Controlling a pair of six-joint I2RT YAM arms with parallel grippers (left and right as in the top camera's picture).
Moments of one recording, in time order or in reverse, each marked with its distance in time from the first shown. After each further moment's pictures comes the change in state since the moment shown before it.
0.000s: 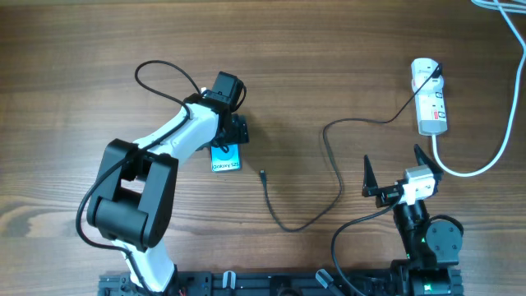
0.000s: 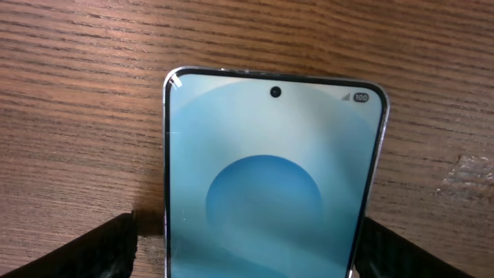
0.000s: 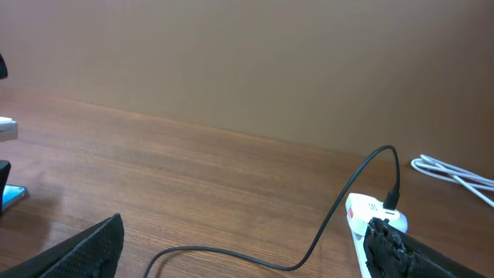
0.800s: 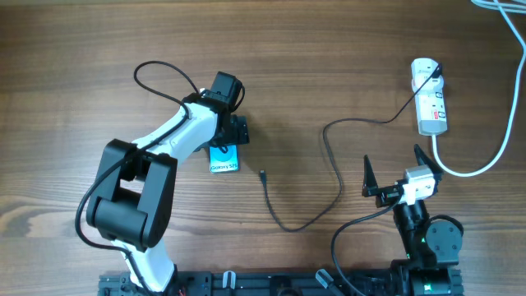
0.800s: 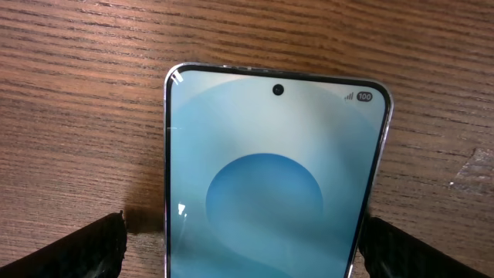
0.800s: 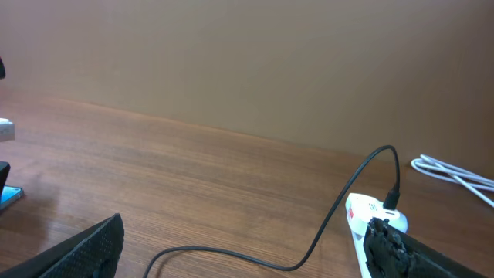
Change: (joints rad) left arm 0.004 -0.001 0.002 -0.017 0.005 0.003; right arm 0.000 0.000 0.000 0.000 0.000 0.000
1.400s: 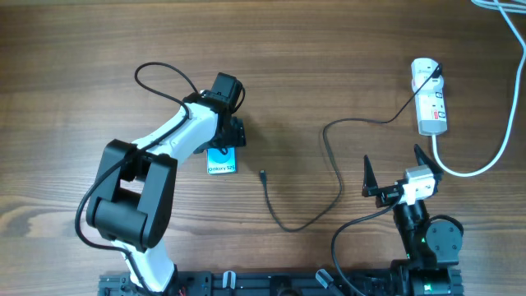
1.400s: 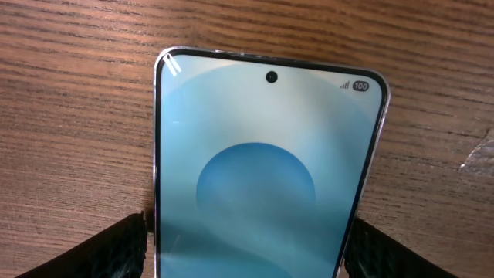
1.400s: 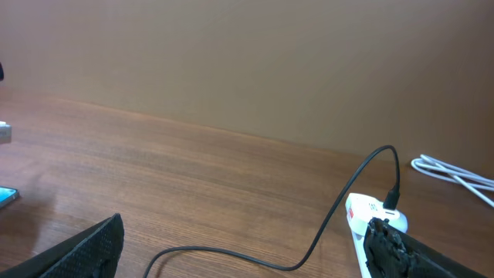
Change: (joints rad) left arm 0.000 -0.005 0.003 -0.035 0.007 -0.001; right arm 0.000 0.000 0.000 0.000 0.000 0.000
